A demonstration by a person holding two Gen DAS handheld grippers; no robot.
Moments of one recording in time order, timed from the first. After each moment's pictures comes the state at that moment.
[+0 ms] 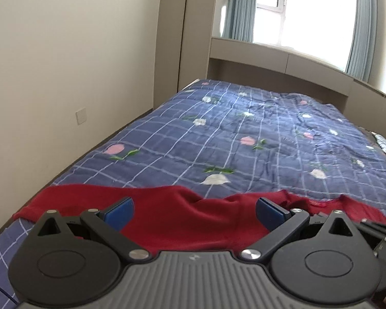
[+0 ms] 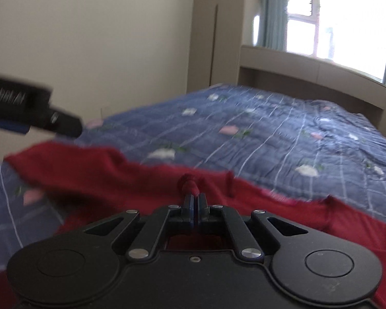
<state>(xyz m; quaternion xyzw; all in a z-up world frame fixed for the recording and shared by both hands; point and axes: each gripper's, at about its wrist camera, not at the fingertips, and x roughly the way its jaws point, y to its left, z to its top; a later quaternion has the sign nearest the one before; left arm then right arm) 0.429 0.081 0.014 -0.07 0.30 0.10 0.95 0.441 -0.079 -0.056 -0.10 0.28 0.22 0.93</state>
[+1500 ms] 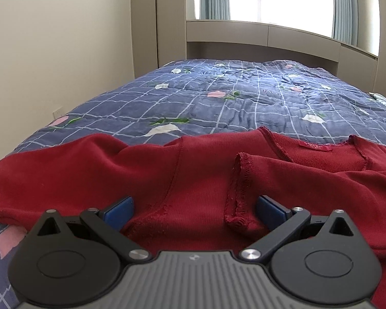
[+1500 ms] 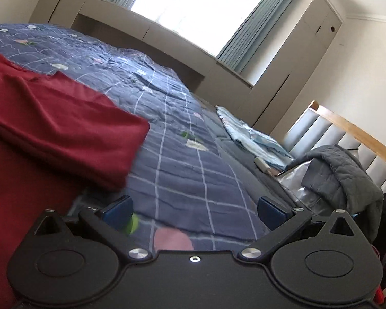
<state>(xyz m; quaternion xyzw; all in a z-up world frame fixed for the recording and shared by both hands) 0.480 -0.009 -0.106 -0.01 0.31 0.09 0.95 0.345 -0.325 -0.096 -0.25 0.28 -0.20 0.91</state>
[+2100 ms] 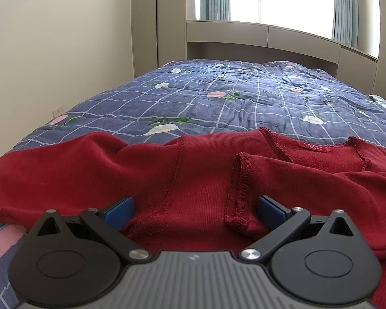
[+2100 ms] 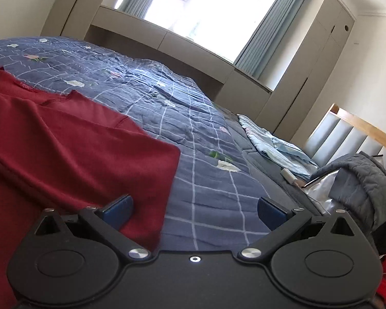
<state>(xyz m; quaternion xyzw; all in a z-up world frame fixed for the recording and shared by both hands) 0.481 -0.009 -0.106 -0.02 0.31 0.08 0.95 0.379 -0.301 -0.089 -0.23 0.27 -0.16 0.92</state>
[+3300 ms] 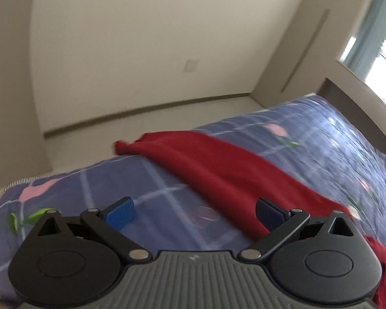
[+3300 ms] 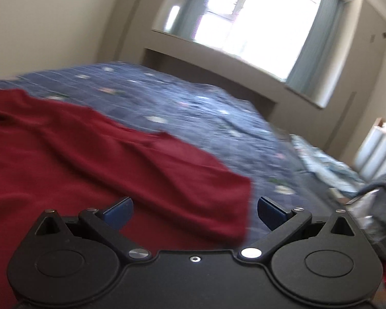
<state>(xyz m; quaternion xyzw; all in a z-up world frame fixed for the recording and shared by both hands) 0.374 0.294 -0.069 -0.29 0.31 0.28 0.86 0.317 -0.223 -0.035 -0.19 0.27 -0.01 0.94</state>
